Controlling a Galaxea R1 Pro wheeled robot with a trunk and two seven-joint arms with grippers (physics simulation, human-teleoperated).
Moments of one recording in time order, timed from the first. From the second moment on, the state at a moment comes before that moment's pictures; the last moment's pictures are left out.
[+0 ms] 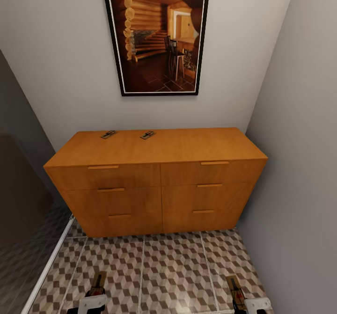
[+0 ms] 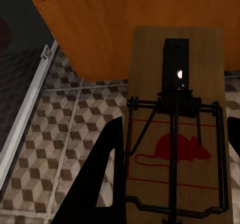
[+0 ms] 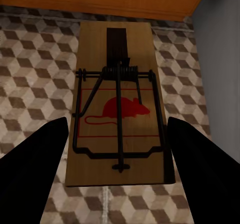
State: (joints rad) left arm -0.41 0.02 -0.14 0.08 -0.02 -0.90 0.37; right arm -0.19 -0.07 0.01 -0.45 0.07 -0.39 -0.03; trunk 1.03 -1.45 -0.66
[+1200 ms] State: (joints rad) left arm -0.41 0.02 -0.14 0.08 -0.02 -0.89 0.36; right arm -0.19 -0.07 0.01 -0.45 0.07 -0.39 -0.04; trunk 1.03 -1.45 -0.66
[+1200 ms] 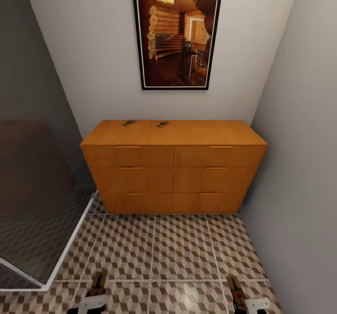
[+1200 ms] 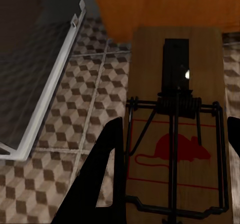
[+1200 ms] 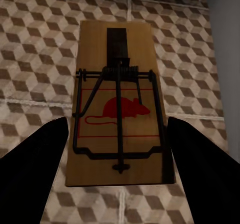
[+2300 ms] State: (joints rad) left arm -0.41 0.02 -0.14 0.07 -0.02 -0.90 0.36; right arm -0.19 -0.07 0.01 -0.45 0.07 -0.39 -0.04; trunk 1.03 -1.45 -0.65
